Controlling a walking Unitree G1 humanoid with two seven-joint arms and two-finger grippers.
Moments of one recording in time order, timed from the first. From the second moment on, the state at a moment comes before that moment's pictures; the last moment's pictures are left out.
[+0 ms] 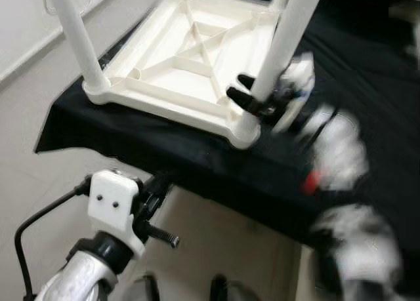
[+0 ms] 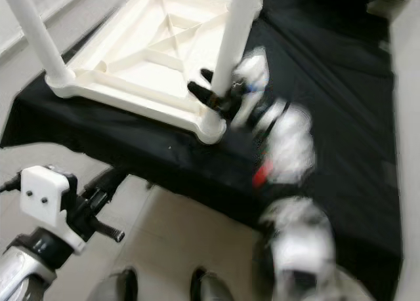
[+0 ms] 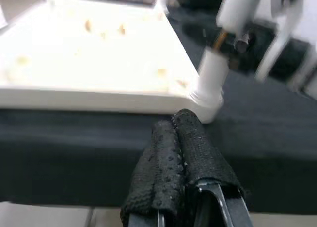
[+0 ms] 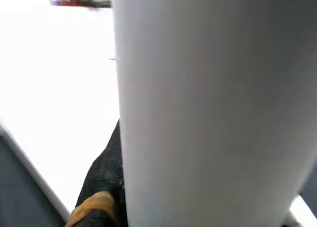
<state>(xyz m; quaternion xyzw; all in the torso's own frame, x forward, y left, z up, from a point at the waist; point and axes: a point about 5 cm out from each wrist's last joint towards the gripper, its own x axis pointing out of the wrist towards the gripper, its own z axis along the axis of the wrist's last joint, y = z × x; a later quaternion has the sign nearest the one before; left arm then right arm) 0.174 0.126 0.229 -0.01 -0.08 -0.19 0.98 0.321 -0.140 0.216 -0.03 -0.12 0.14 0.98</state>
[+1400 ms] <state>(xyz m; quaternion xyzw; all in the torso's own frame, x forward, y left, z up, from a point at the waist) 0.171 0.135 0.223 0.03 -0.05 -0.17 0.98 0.372 -0.157 0.298 0.00 -0.10 0.60 0.80</state>
